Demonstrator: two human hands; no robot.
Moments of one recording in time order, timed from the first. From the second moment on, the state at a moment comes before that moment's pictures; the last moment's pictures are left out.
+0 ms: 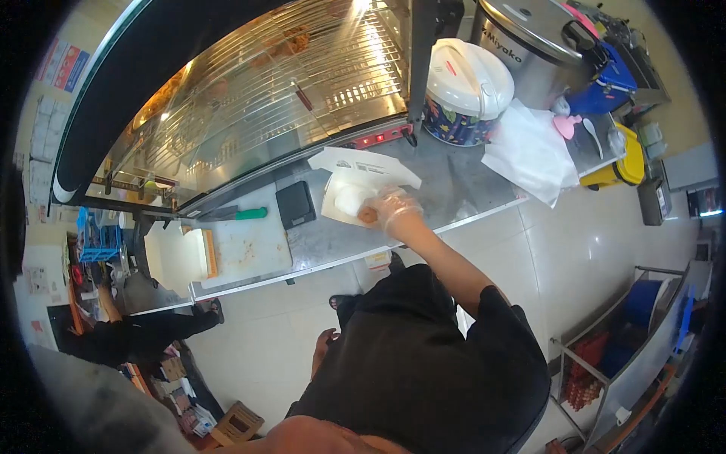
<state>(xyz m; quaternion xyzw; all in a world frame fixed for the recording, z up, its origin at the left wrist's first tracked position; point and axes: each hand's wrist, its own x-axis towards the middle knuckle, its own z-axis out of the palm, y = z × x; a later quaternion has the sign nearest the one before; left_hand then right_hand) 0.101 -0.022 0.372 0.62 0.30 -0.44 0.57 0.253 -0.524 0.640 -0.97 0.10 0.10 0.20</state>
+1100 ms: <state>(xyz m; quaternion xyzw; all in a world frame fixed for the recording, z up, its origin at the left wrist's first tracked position) 0.319 -0.297 0.535 0.68 -0.05 -0.13 0.72 0.203 -0.558 0.520 -0.94 0.14 -0.07 0.29</state>
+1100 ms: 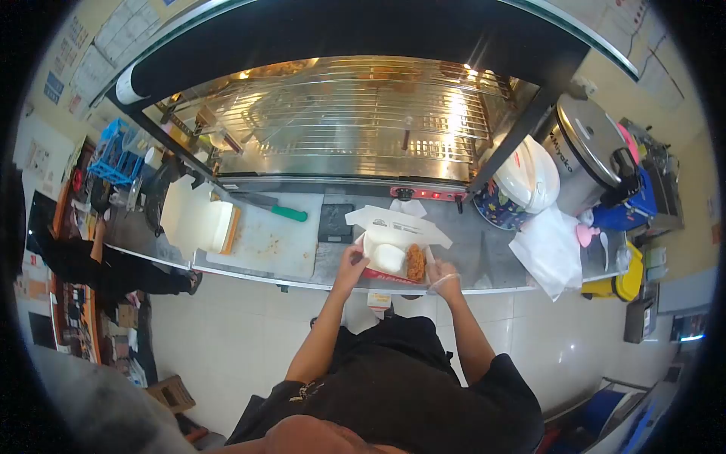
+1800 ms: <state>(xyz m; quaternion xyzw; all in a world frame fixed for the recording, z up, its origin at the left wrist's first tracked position) 0.186 0.036 0.559 0.27 0.25 0.13 0.92 0.369 -0.155 0.707 -0.82 -0.41 0.17 0.35</state>
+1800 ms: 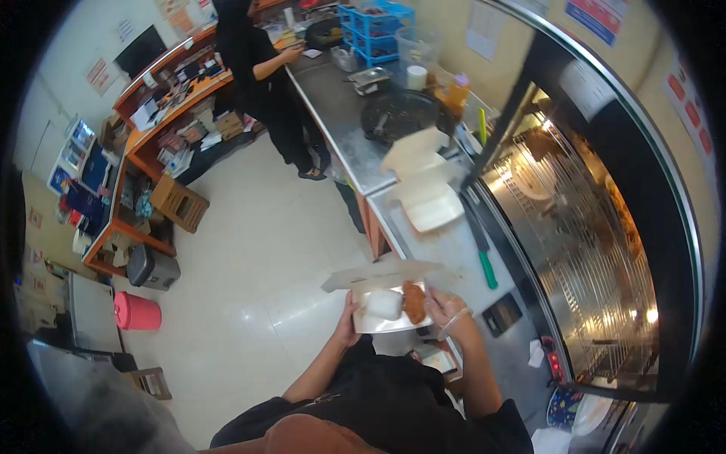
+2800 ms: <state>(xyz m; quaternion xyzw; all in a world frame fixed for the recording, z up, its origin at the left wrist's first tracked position) 0.611 0.624 0.512 0.24 0.29 0.52 0.77 0.493 0.082 0.737 -0.89 -0.20 0.23 0.35</state>
